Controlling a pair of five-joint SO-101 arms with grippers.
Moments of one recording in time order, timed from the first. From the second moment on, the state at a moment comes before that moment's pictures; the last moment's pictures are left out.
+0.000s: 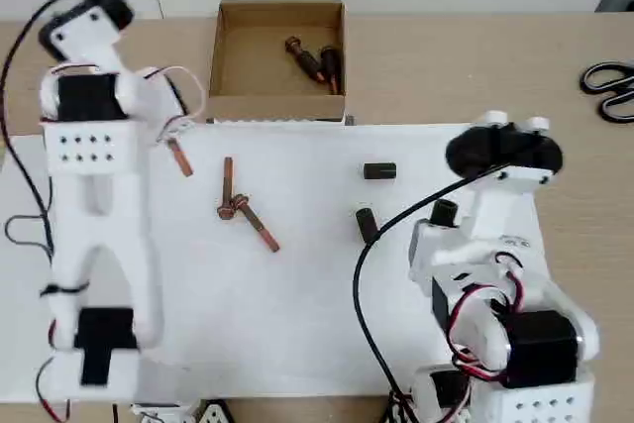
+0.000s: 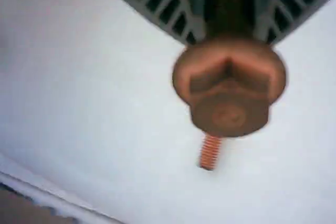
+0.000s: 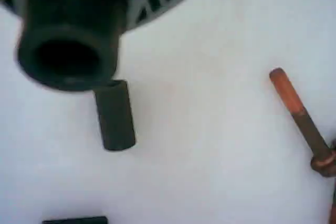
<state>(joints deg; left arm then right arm) -2.6 -2.1 -22.3 98.9 30.5 -9.8 -62.5 27.0 92.0 -12.8</state>
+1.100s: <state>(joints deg) 1.7 -73.5 47.4 58.4 19.1 -26.3 -70.3 54.3 60.3 2.6</state>
